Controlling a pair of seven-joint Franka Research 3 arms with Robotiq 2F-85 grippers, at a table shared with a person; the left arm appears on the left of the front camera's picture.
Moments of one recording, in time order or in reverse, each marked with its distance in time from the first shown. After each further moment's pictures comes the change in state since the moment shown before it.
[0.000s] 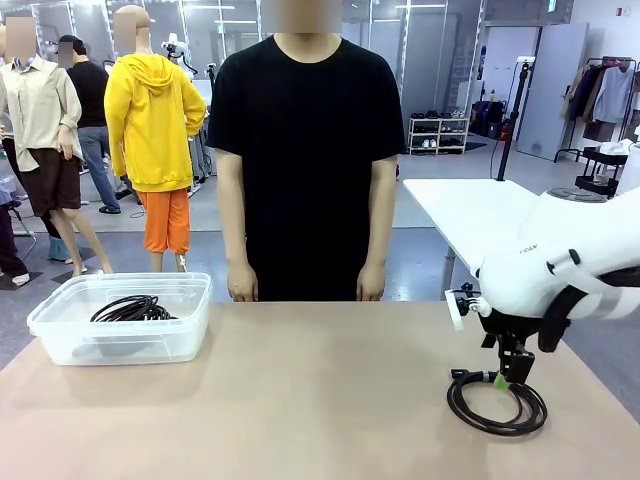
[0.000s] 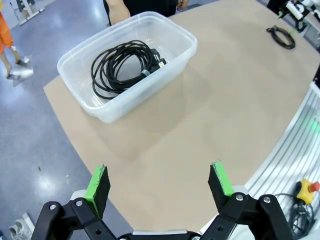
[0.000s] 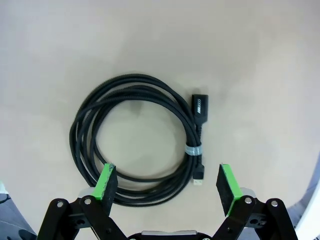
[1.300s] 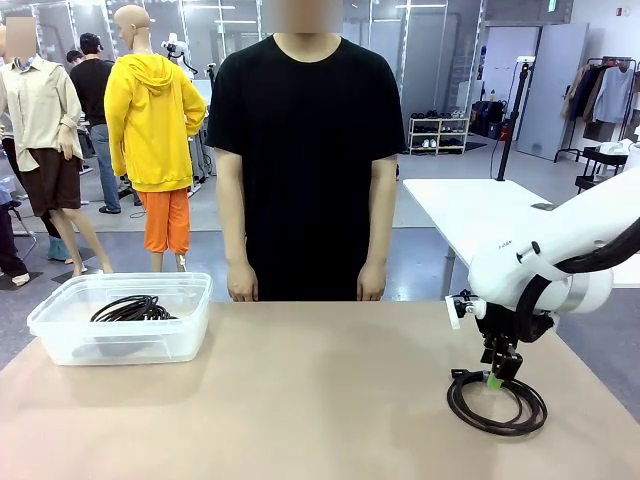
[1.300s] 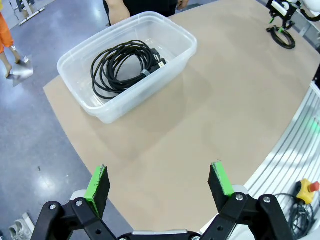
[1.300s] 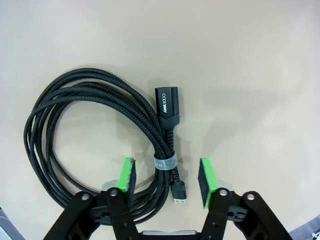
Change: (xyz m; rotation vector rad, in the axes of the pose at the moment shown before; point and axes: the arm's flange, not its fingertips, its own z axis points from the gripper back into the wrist) left arm 0.000 0.000 0.000 0.000 0.000 0.000; right arm -0.021 -0.054 -0.049 0.104 -0.004 -0.087
